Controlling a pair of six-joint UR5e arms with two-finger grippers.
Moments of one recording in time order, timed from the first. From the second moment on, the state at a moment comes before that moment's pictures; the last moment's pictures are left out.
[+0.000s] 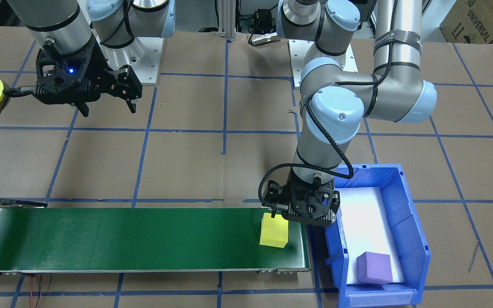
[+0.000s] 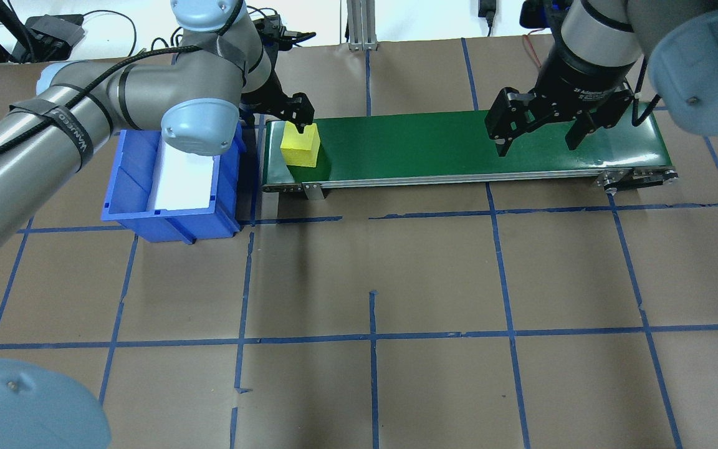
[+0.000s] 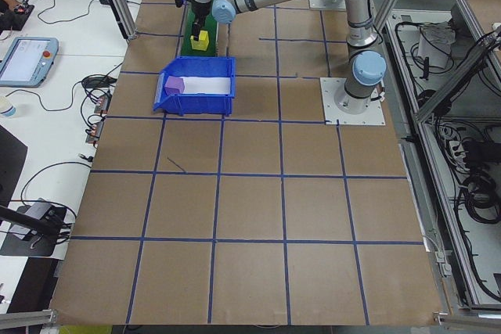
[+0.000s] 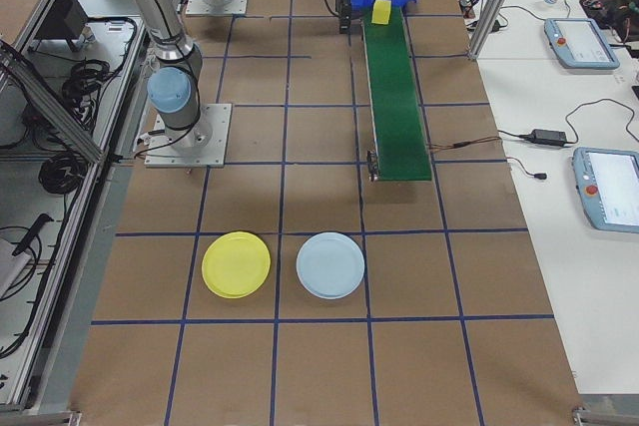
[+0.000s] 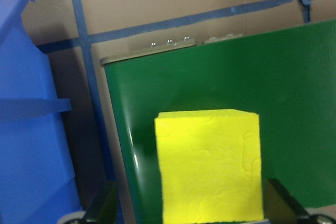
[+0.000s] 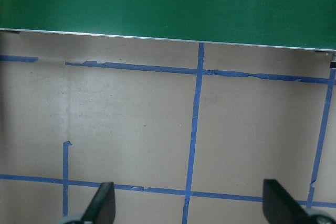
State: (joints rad) left arm -1.70 -1.96 -1.55 -0.98 1.57 0.06; right arm 1.59 -1.58 1.60 -1.60 -1.53 -0.07
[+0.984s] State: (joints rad) left arm -1.41 -2.01 -1.49 -0.97 1.58 0.38; right arm 1.47 -1.50 1.54 -1.69 -1.50 -0.14
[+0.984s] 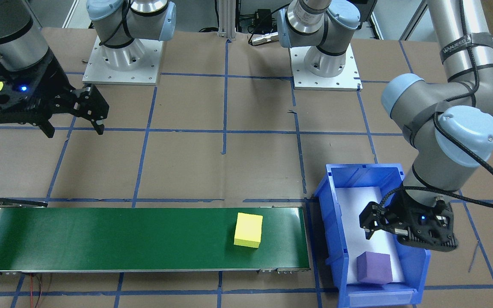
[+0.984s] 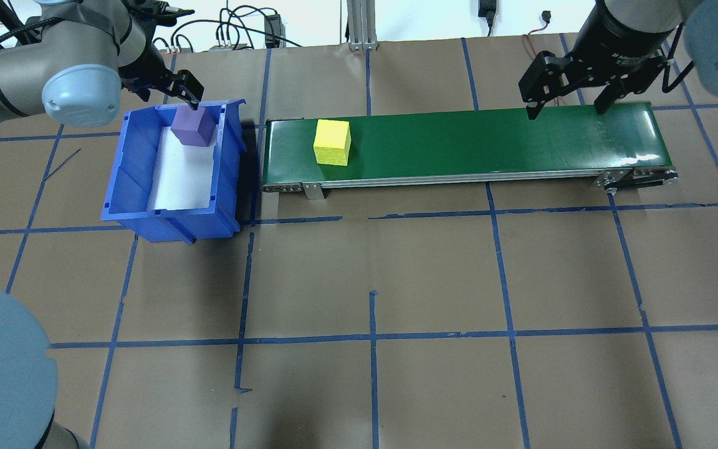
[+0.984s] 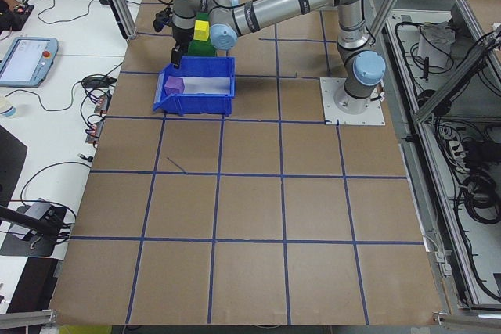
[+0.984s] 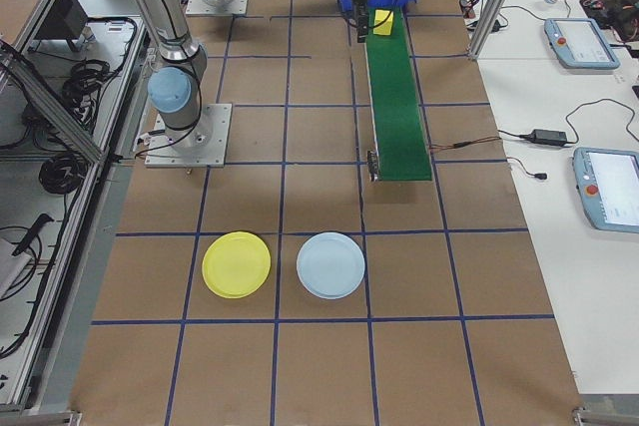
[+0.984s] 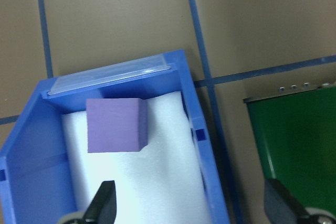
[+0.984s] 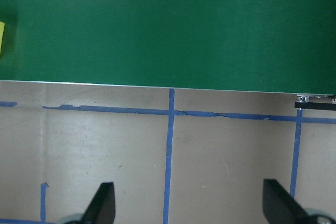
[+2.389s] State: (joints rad) left arm -1.39 -2.23 -1.41 -0.94 1.53 0.39; right arm 1.33 -1.20 1.48 -1.85 -1.30 -0.30
